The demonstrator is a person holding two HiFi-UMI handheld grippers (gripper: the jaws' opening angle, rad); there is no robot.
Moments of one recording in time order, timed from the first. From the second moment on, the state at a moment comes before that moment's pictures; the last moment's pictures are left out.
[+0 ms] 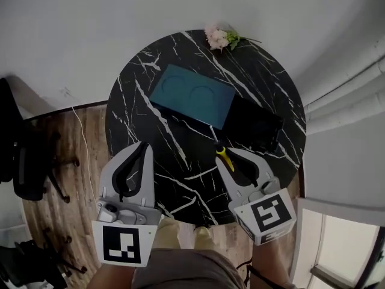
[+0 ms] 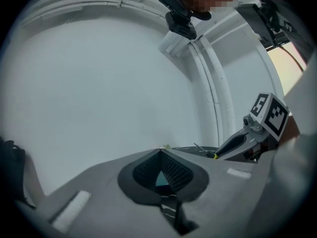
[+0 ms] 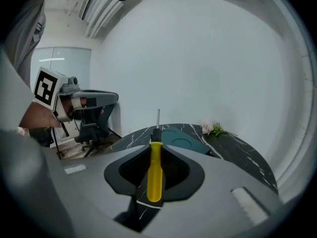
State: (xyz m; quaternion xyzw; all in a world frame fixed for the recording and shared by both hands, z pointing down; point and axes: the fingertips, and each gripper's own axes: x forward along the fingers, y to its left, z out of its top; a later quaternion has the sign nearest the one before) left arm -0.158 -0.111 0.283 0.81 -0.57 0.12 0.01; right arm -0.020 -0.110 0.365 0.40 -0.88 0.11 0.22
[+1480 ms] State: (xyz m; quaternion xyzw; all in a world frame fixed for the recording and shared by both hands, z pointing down) left arm -0.211 -0.119 0.335 0.82 -0.55 0.15 0.05; right arm -0.051 -0.105 0.502 0.41 -0.82 0.18 0.35
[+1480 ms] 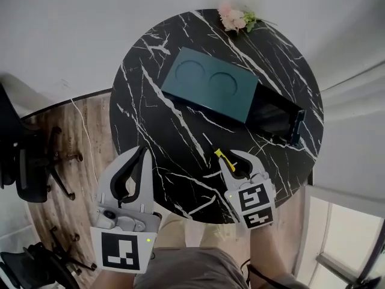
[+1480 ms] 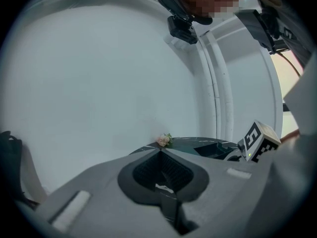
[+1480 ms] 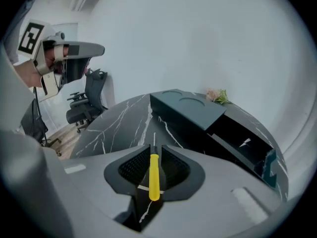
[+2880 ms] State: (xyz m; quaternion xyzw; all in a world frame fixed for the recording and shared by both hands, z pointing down) left arm -0.060 -0.040 0.127 0.84 -0.53 0.00 -0.13; right arm 0.044 -0.046 0.151 0.52 -0.85 -0.08 0.02
